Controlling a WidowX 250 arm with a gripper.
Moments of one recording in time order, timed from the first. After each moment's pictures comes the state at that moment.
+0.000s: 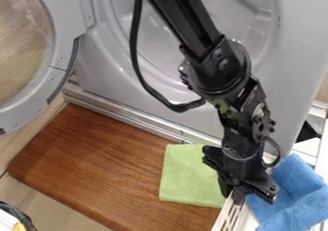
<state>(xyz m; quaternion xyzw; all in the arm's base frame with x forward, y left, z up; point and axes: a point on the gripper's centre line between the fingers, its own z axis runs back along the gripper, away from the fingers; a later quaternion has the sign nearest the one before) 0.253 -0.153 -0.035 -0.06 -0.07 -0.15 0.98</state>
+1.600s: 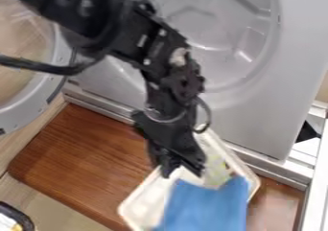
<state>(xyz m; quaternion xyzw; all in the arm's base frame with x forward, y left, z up) 0.216 -0.048 0.040 0.00 -0.07 -0.11 0.99</state>
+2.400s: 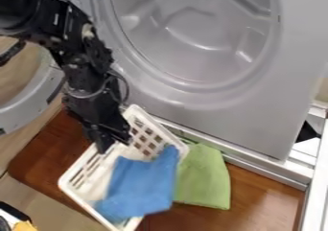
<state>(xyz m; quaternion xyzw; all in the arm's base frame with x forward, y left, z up) 0.220 0.052 0.026 0.01 -0.06 -0.05 1.00</state>
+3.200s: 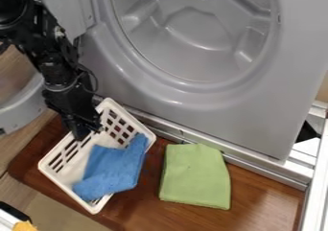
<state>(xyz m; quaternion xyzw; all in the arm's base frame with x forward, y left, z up) 0.238 0.109 -0.005 0.02 -0.06 -0.05 1.00</state>
